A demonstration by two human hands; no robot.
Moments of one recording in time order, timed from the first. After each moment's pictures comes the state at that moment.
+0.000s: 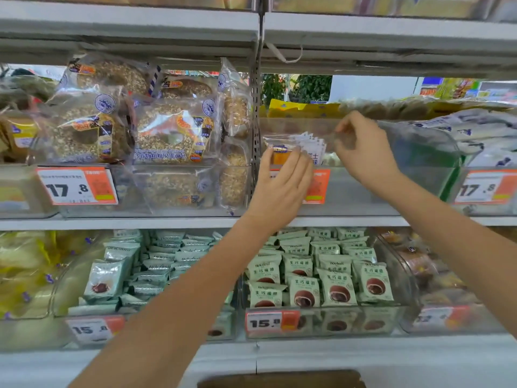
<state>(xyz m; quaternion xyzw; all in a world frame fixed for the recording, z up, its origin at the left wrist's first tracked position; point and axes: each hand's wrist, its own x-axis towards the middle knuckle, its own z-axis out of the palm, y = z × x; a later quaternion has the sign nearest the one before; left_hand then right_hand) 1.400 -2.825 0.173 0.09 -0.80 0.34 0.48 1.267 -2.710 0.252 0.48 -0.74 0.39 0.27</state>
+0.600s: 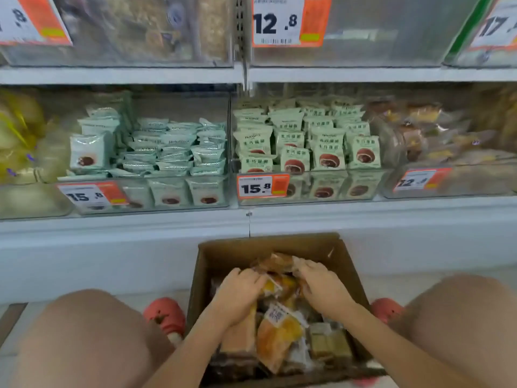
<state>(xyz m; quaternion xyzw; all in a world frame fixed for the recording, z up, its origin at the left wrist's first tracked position) 1.572 -2.700 -0.155 0.09 -0.99 0.03 -0.07 1.416 -2.557 -0.154 0.52 -0.84 0.07 -0.13</state>
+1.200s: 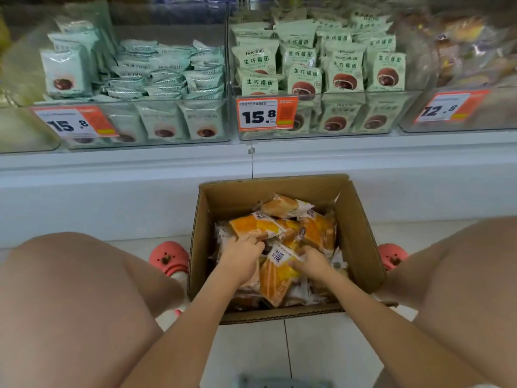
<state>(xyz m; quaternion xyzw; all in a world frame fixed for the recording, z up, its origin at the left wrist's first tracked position) 1.593 -2.675 -0.210 0.19 -0.97 -0.04 -0.13 1.452 -2.543 -0.255 0.29 -0.86 0.17 -0.40</state>
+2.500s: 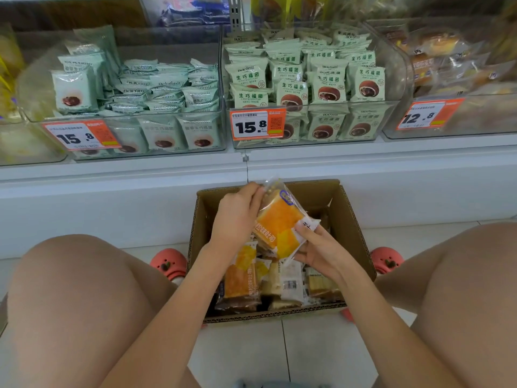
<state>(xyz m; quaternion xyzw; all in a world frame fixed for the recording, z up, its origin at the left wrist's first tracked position) 1.571 -2.682 -0.110 0.24 -0.88 -0.25 0.32 1.455 -2.532 -0.159 0.08 -0.51 0.64 -0.56</state>
